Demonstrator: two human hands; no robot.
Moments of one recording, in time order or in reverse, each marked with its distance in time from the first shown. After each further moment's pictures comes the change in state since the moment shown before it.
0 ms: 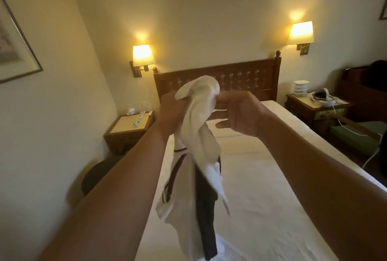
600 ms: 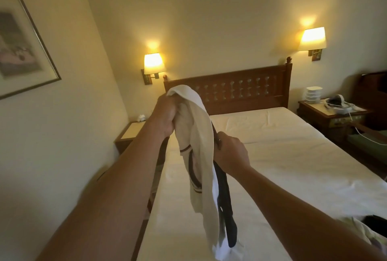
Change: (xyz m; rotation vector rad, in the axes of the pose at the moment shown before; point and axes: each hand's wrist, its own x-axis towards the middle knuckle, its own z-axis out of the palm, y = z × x) left_hand 0.003 0.013 -0.046 -0.467 -0.002 -0.256; right_hand 0.039 0.123 0.020 -1.214 0.584 -0.202
